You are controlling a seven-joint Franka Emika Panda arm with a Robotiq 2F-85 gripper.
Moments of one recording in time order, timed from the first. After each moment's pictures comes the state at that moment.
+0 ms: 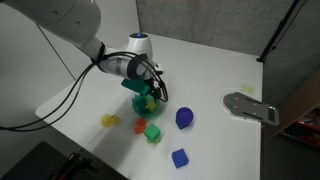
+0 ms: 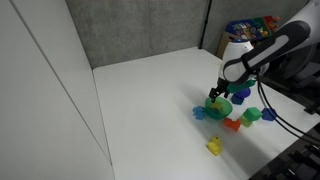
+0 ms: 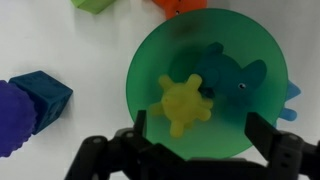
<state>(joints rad) 0.04 0.69 -0.07 -1.95 -0.01 2.58 0.12</state>
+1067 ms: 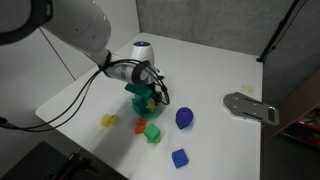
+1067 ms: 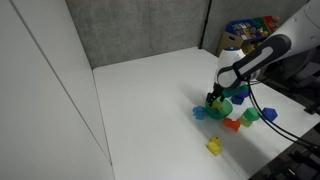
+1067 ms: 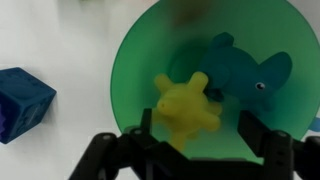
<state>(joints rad) 0.05 0.81 -0.07 -1.85 -0.01 2.58 0.12</state>
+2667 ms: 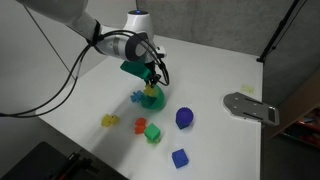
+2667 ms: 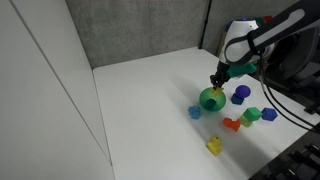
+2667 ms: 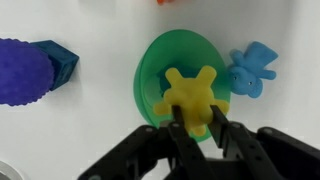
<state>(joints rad) 0.04 0.58 -0.06 -1.91 0.02 2.50 0.12</state>
